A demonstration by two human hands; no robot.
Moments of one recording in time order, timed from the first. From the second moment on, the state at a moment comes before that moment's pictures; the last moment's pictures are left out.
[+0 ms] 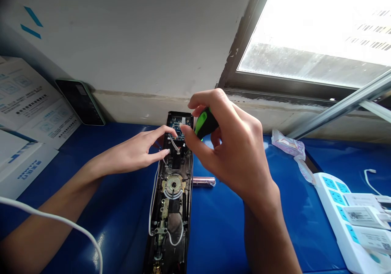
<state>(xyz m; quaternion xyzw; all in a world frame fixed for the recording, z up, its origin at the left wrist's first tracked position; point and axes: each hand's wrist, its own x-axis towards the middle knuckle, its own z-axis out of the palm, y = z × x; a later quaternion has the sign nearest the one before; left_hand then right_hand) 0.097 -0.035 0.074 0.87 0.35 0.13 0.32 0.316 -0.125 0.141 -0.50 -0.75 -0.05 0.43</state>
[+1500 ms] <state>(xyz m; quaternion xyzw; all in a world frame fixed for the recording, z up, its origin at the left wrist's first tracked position) 0.098 -0.033 0.073 0.87 0.35 0.13 0.32 0.316 -0.125 0.142 -0.52 -0.72 -0.03 0.45</state>
